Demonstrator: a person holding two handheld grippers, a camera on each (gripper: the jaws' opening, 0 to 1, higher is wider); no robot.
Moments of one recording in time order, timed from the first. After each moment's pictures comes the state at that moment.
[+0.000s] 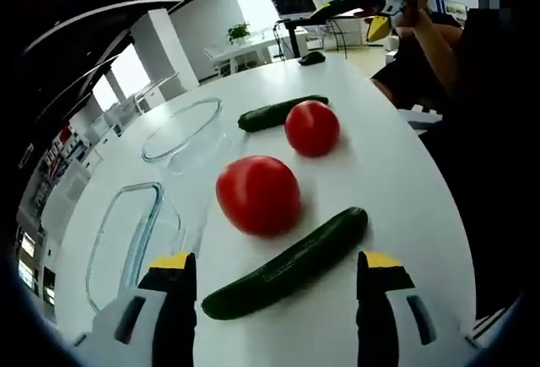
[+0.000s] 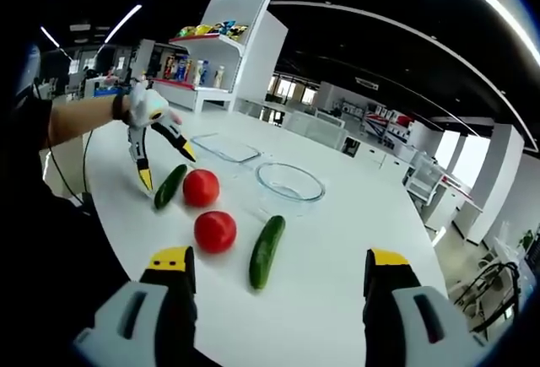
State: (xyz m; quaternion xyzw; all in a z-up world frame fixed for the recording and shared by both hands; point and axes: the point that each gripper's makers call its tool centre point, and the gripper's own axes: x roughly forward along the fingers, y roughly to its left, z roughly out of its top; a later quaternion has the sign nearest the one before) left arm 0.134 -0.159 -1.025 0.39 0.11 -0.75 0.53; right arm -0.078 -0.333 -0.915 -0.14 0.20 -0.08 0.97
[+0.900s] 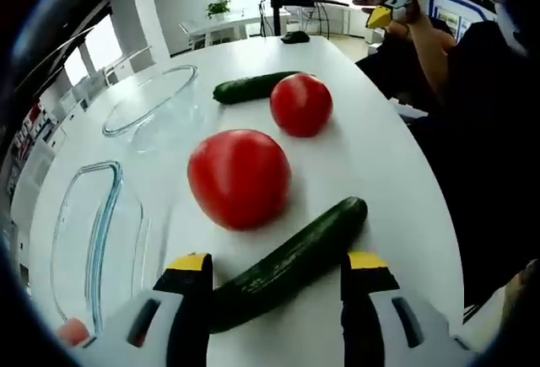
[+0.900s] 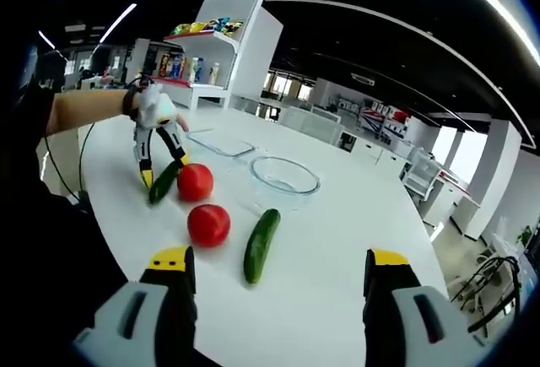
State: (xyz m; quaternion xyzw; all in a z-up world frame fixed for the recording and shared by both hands) left arm 0.128 -0.162 -1.054 0.40 0.19 -0.78 0.45; right arm -0.080 -0.341 -0.922 -0.14 0.21 -0.09 0.96
